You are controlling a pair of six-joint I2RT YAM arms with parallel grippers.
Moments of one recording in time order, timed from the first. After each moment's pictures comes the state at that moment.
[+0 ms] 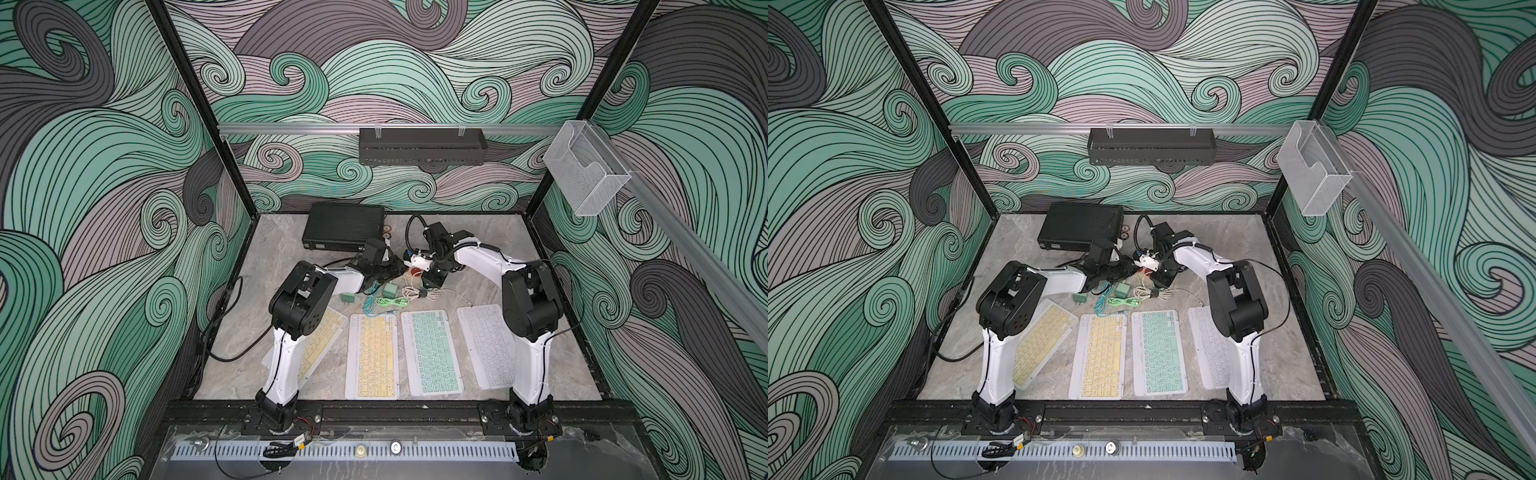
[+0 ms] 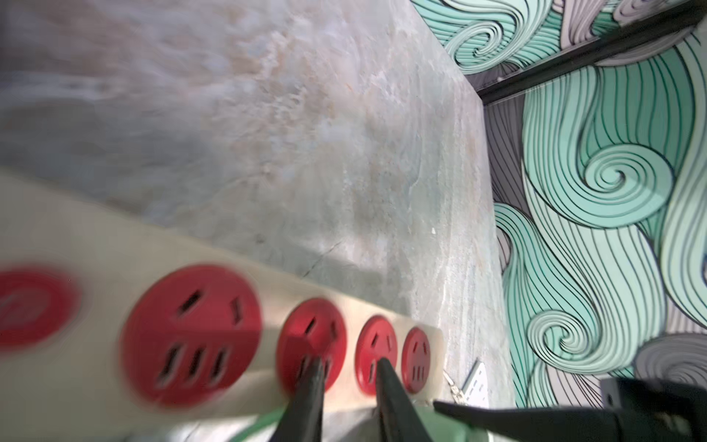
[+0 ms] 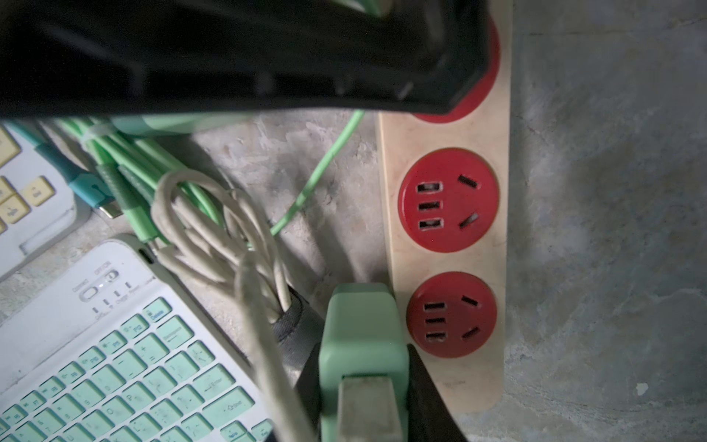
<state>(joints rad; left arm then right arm) -0.53 2.09 1.21 0.26 0.29 -0.82 0.43 2.07 1.59 -0.89 -0.12 -0.64</state>
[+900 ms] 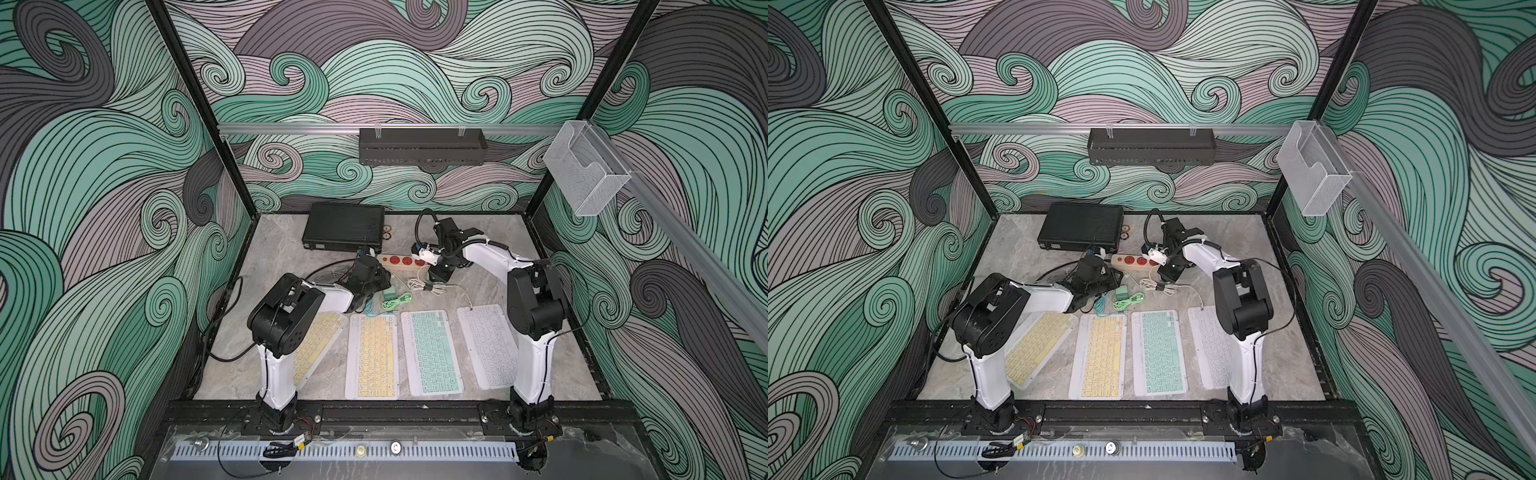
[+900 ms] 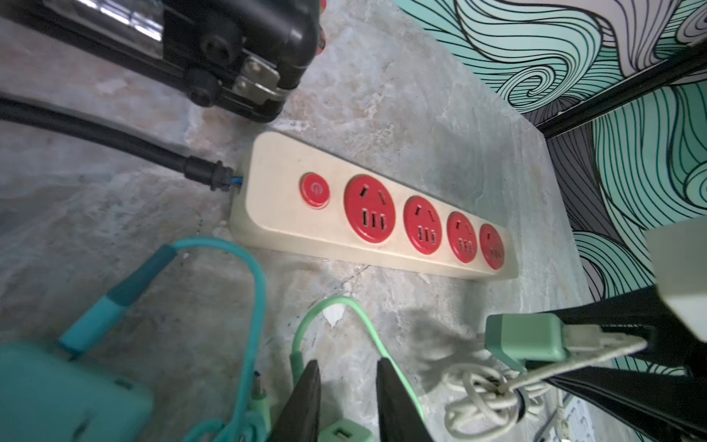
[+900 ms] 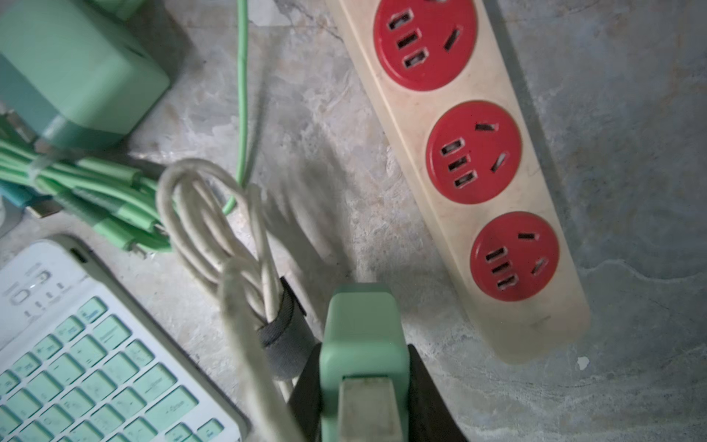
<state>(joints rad) -0.57 1.89 0.94 0.38 0.01 -0.73 0.37 2.02 1.57 -0.86 -0.16 -0.70</state>
